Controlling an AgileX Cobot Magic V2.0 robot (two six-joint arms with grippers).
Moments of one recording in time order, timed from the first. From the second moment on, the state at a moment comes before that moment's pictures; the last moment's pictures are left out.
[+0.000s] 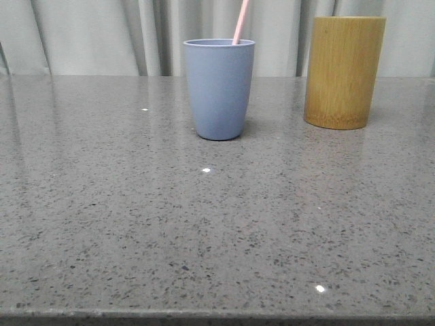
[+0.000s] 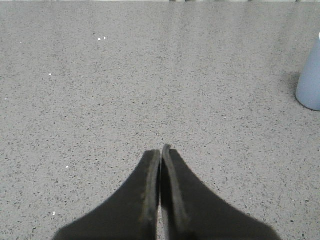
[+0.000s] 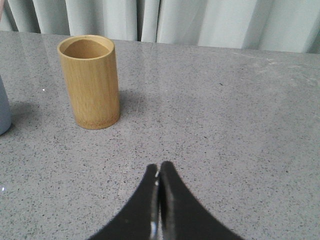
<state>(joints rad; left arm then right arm) -0.01 0.43 -0.65 -0.20 0.75 0.09 0.26 0.31 -0.61 -0.29 0.69 0.31</state>
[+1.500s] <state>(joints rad) -0.03 0.00 0.00 -0.10 0.20 0.09 0.26 0.31 -0.61 -0.29 0.69 0.31</state>
